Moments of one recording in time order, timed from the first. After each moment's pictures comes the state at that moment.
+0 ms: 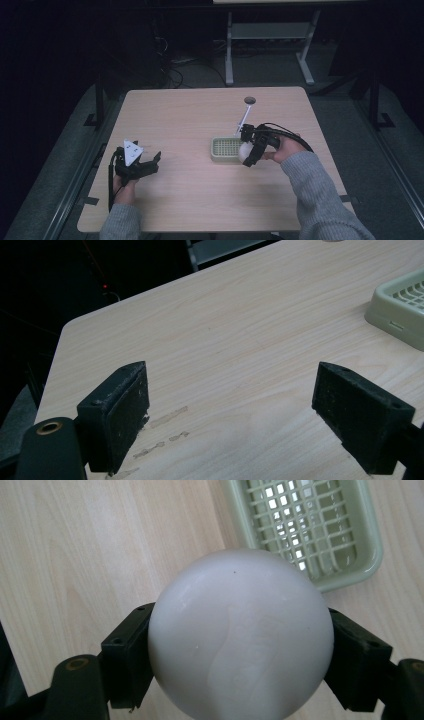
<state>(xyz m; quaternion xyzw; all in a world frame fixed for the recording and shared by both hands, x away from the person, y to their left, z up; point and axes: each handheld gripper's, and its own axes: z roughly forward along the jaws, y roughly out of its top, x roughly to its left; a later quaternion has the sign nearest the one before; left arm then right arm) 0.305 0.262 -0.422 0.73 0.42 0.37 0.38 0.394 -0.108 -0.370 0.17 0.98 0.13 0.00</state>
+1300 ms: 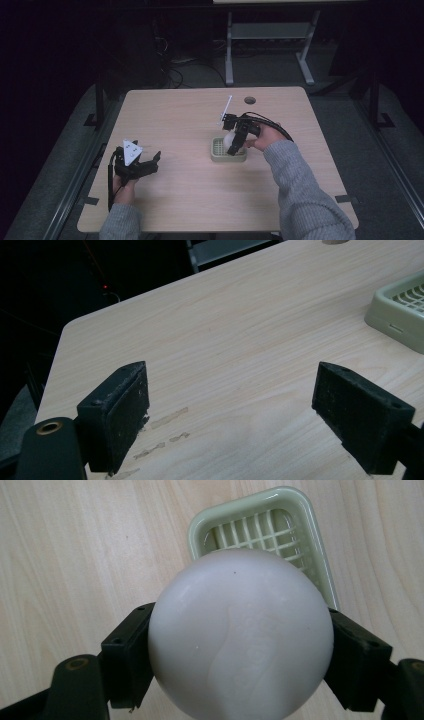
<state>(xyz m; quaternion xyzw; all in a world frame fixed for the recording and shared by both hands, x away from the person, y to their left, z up) 0.305 0.263 -0.421 0.73 0.42 0.37 0.38 0.436 -0.064 -0.374 0.16 0.98 0.13 -0.01</state>
